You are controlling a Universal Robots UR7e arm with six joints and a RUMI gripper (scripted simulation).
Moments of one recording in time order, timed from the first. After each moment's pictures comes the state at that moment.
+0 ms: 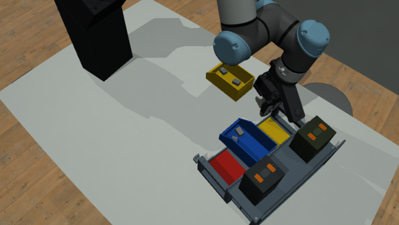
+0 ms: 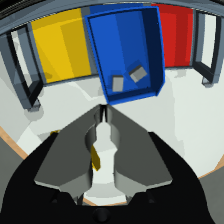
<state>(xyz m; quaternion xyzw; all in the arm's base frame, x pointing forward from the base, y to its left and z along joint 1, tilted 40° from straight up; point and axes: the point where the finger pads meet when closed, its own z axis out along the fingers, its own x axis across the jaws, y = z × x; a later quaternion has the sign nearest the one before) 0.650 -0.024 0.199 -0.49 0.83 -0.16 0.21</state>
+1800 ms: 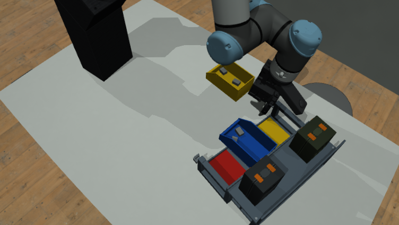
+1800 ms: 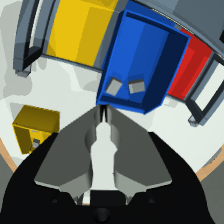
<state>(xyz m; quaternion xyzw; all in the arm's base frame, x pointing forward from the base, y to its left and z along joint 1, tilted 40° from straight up) 0.648 -0.019 0.187 -0.67 0.69 -0.21 0.17</state>
